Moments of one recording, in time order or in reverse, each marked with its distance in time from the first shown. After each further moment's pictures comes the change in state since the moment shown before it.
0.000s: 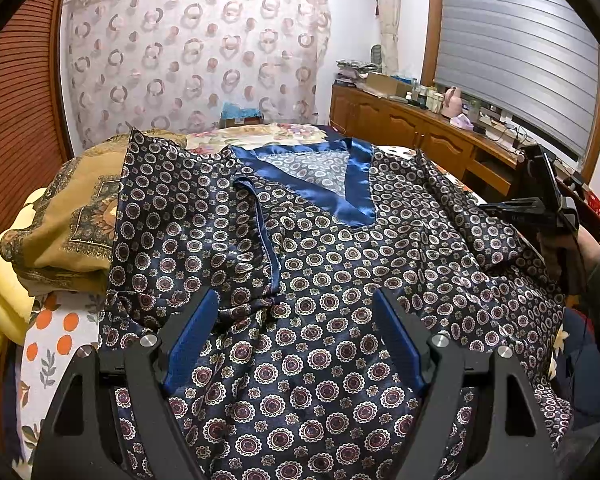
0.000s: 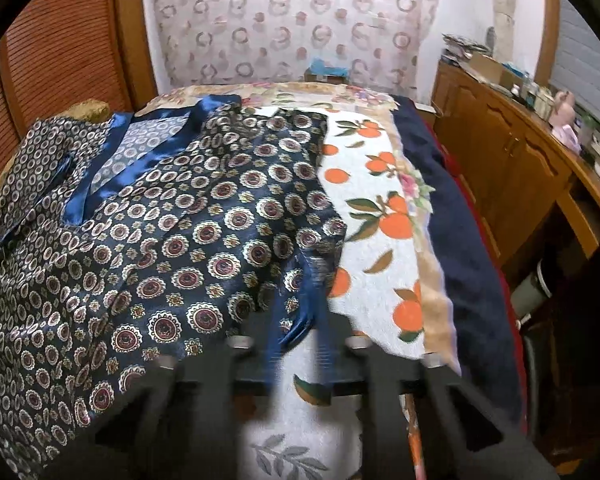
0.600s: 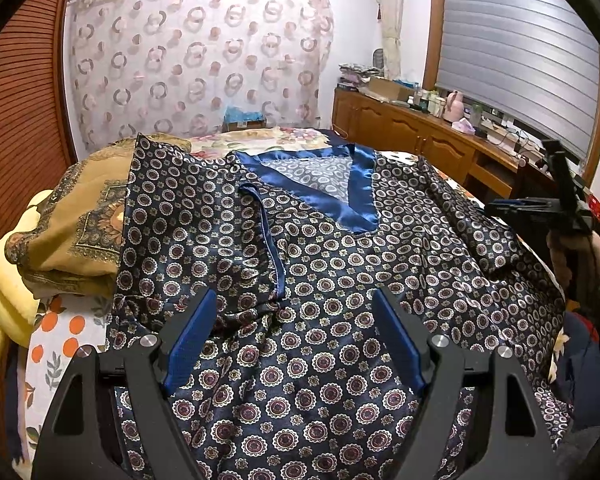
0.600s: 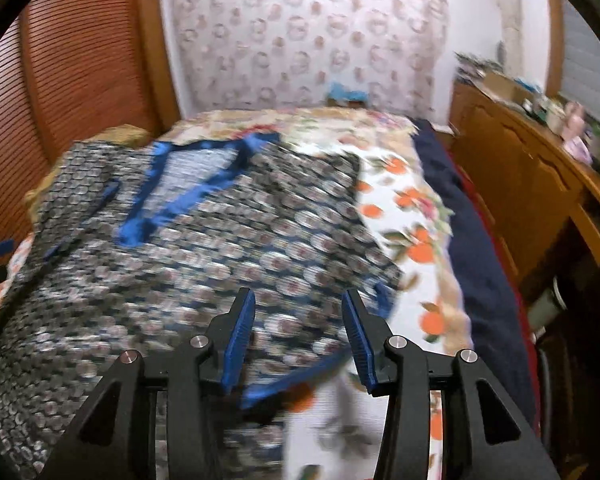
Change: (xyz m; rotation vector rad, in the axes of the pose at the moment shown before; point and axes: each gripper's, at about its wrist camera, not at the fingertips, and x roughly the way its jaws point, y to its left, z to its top) left arm -0.004 0.003 0.002 -0.001 -0.012 0.004; right arm -0.039 0.008 -0.009 0.034 -0.067 0.038
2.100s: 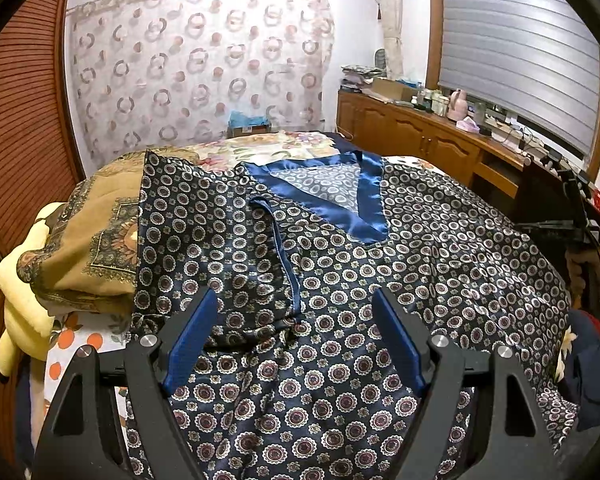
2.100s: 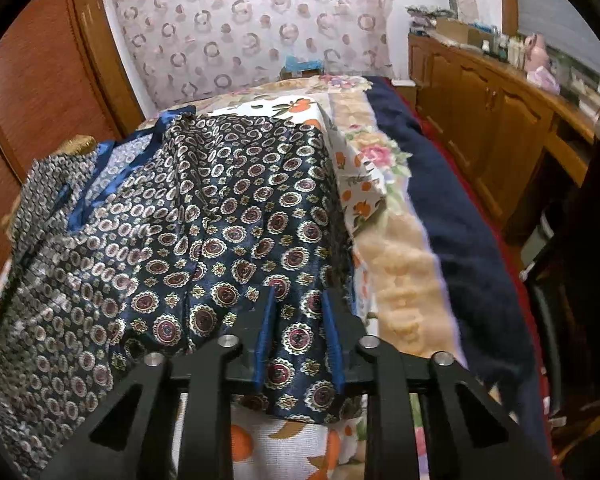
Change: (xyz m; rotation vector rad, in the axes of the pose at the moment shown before) left arm -0.004 0.007 0.012 0.027 -0.009 0.026; right arm -0.015 -0.102 -0.040 0.119 0.053 -0.048
